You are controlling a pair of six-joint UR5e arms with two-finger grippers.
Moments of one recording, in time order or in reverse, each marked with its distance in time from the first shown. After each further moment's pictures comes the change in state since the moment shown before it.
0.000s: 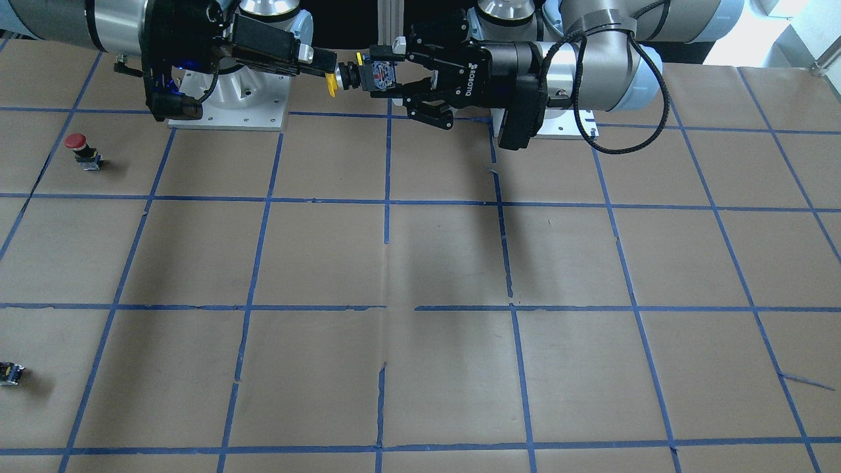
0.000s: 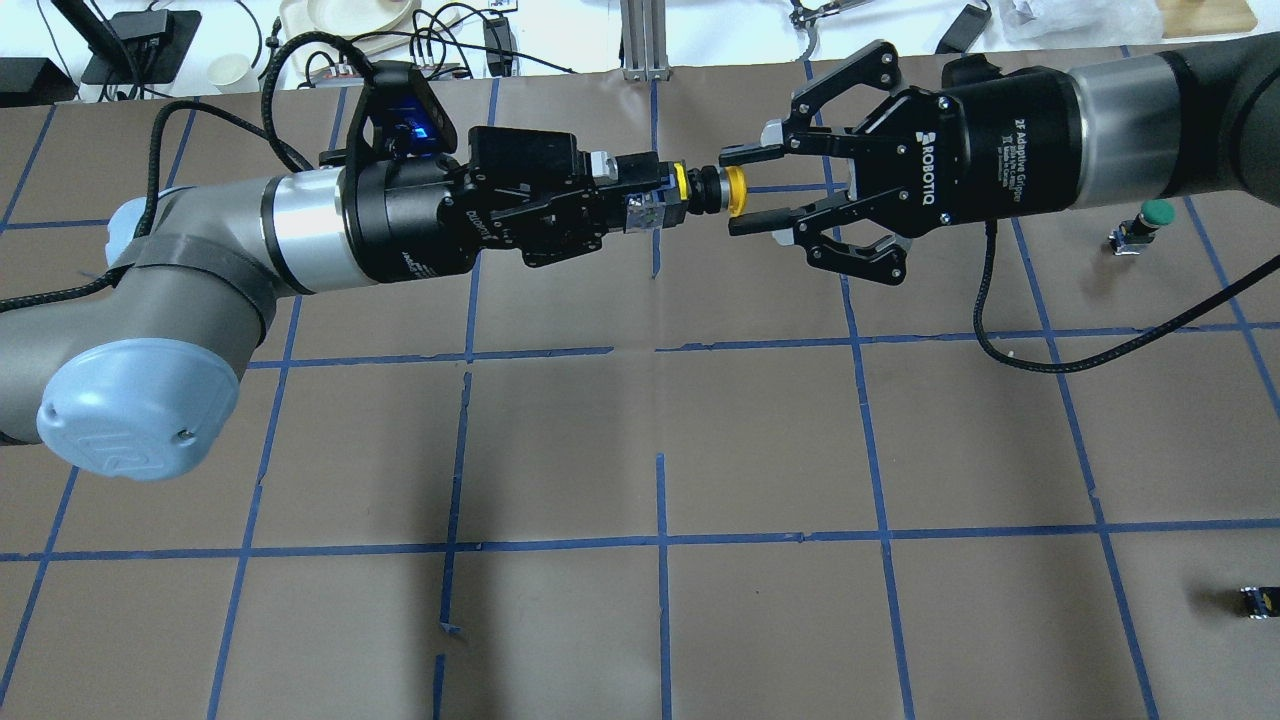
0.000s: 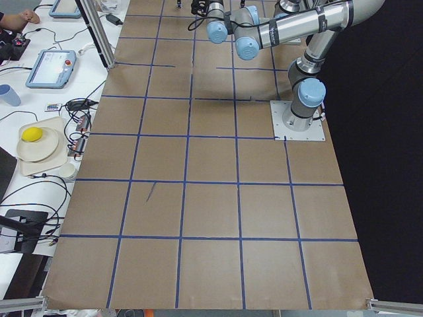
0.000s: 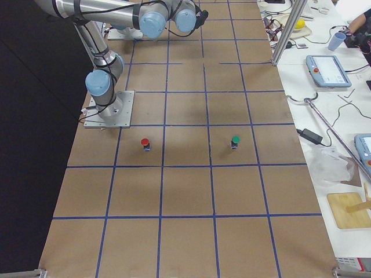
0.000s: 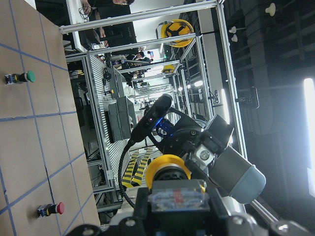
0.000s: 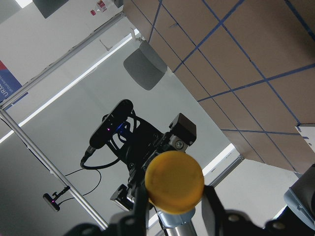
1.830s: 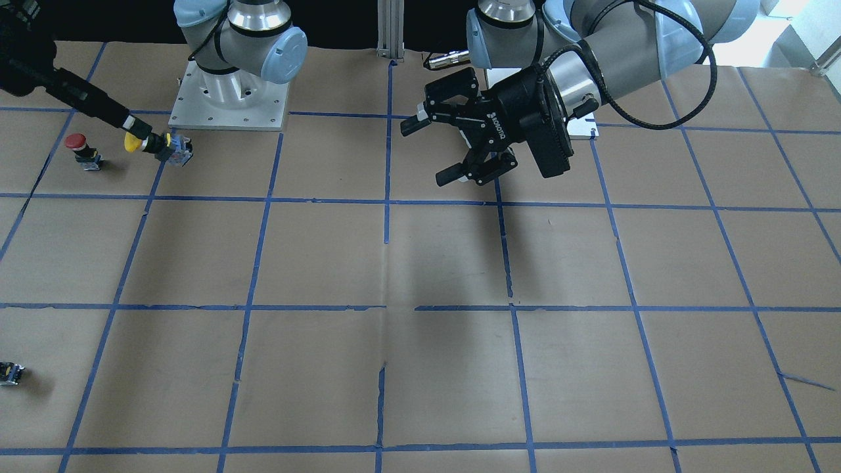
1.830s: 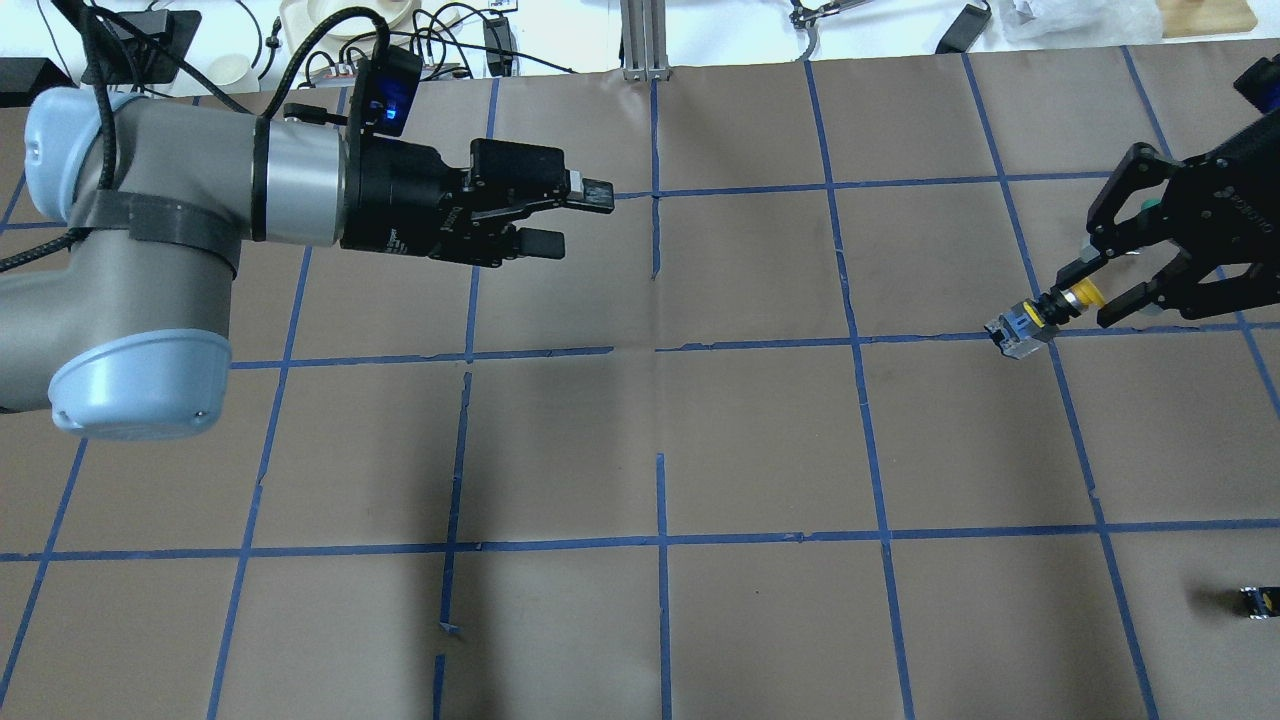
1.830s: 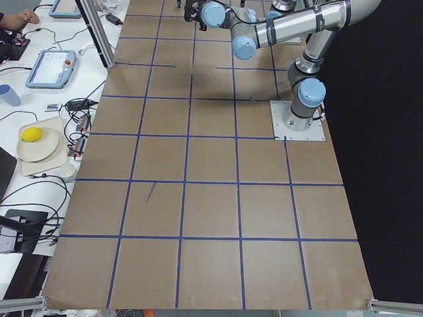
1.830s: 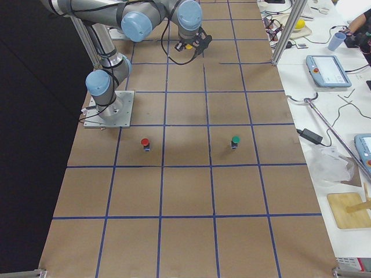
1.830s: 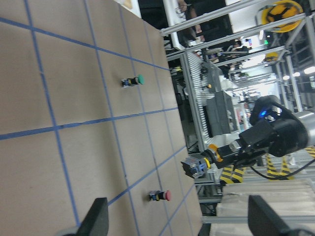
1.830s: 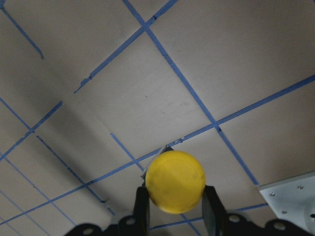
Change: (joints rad) left arm 0.022 -0.047 0.091 0.425 0.669 -0.447; right arm -0.278 0.071 -0.113 -0.252 -0.954 0.034
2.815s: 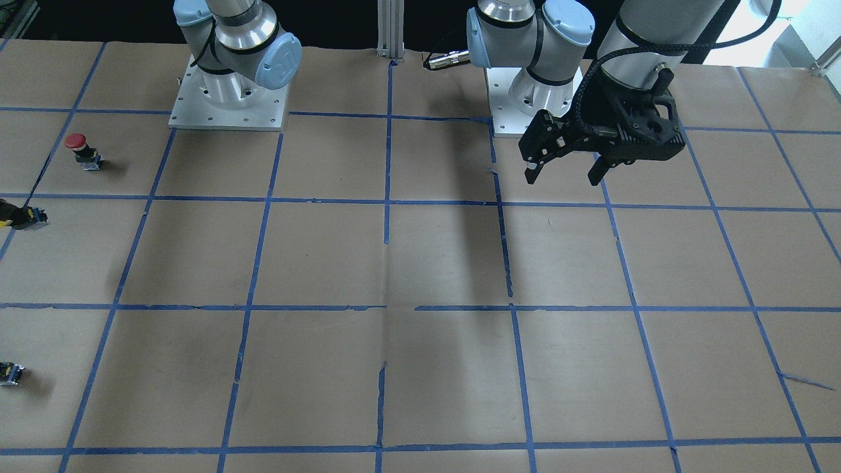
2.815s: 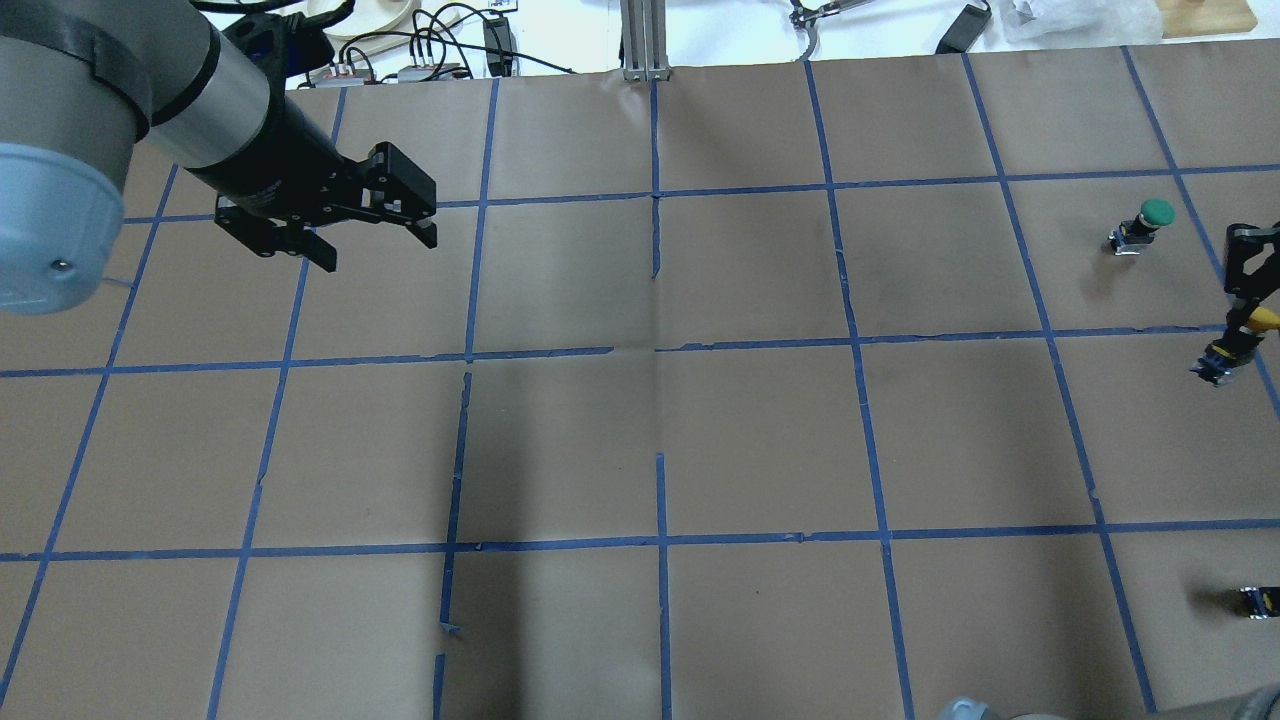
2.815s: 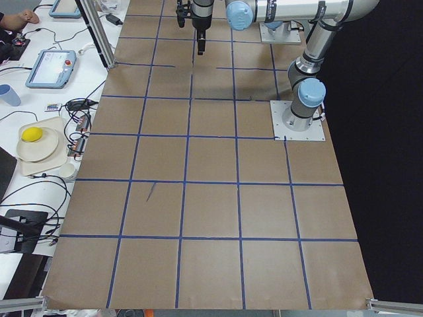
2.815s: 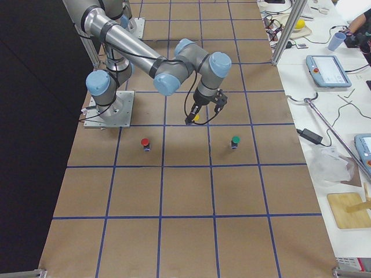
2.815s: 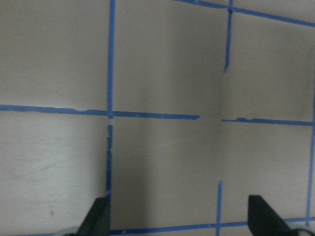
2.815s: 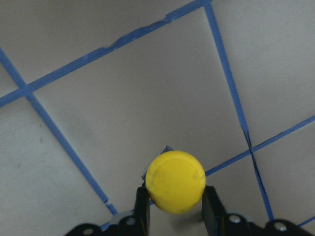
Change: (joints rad) left arm -0.020 0.008 0.254 -0.373 0.872 -0.052; right arm -0.116 0.299 0.019 -0.485 -0.572 -0.171
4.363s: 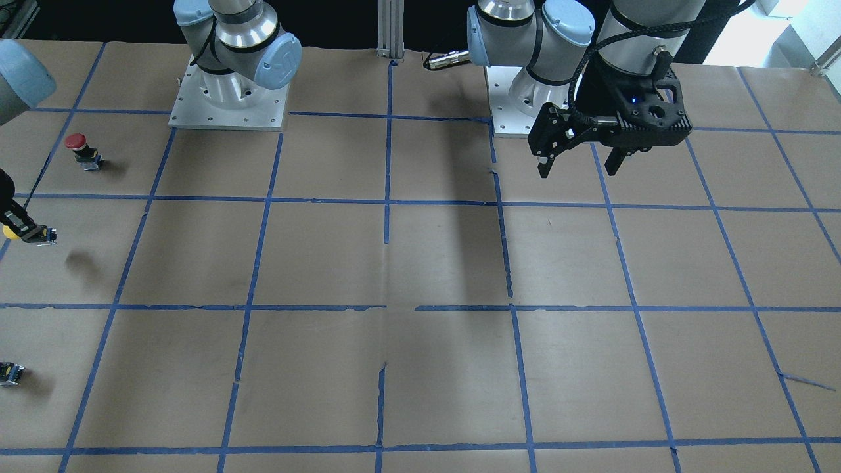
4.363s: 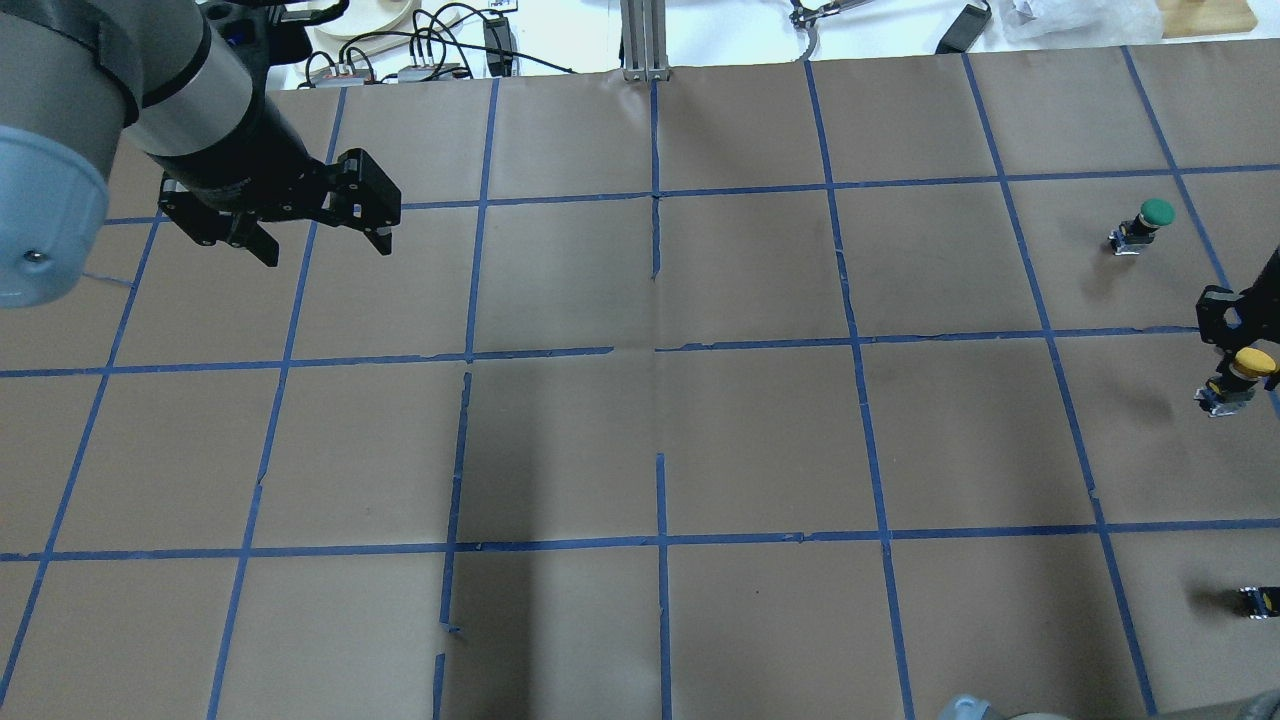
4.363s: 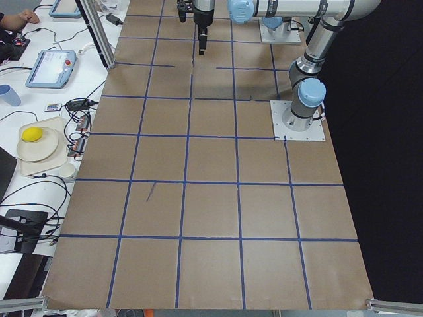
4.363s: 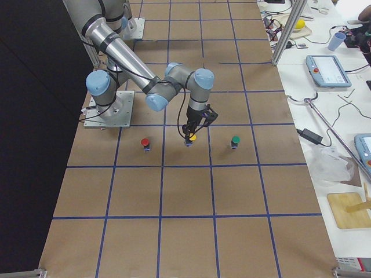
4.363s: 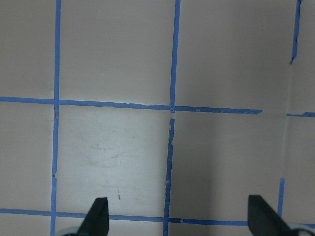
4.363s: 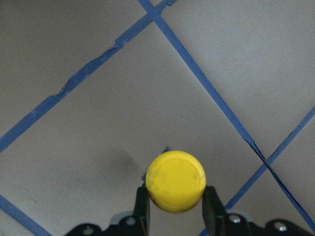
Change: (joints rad) left arm -0.029 0.002 0.022 -0.013 0.079 -0.004; right arm 0.002 -0.059 0.306 -0.454 -0.053 0.276
